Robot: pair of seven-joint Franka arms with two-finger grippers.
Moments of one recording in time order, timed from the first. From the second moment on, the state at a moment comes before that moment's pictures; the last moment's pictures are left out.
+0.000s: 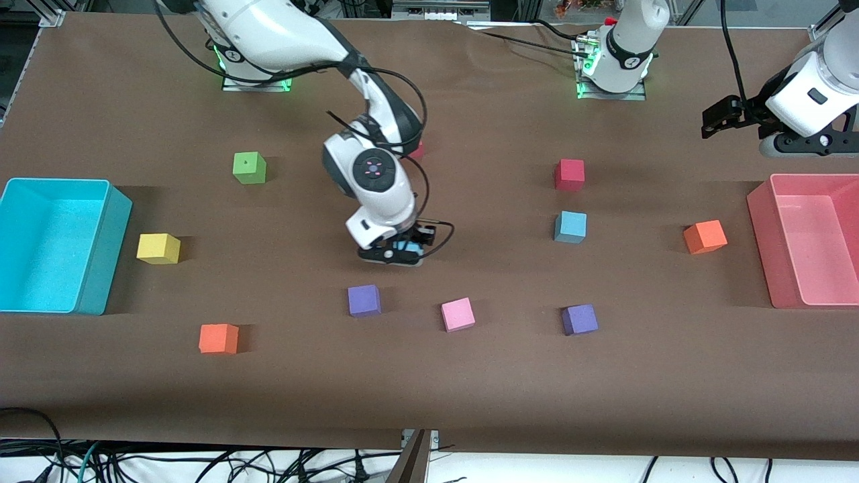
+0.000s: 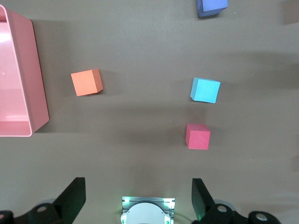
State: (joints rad) left arm -0.16 -0.10 0.11 -1.75 0.02 1.46 -0.07; right arm 0.68 0.79 0.05 -1.40 0.01 2.29 0.83
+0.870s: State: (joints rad) left arm -0.22 0.13 -0.08 -1.90 -0.05 1.90 -0.27; right arm 0.72 0.90 0.06 -1.33 0.01 2.38 0.76
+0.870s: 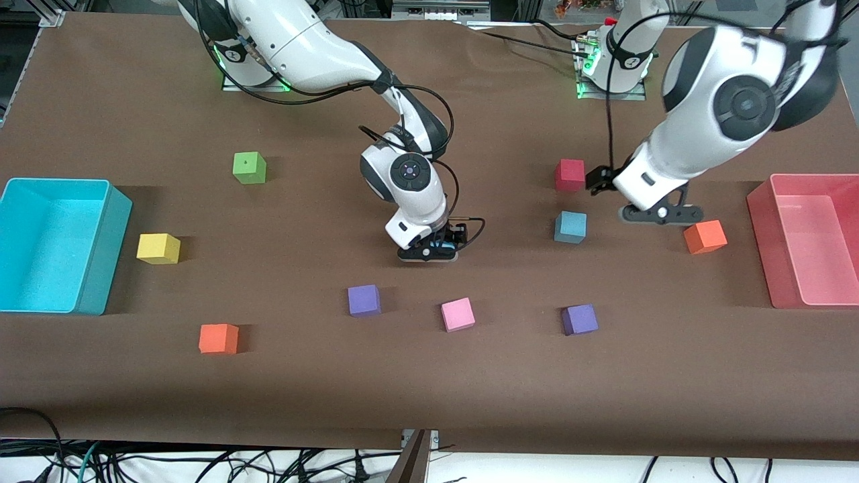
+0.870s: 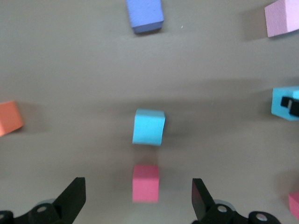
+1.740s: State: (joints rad) left arm -0.22 0.29 -0.09 -2.24 -0.05 2.50 -0.27; right arm 0.66 0.70 0.02 -1.34 0.22 2.15 0.26
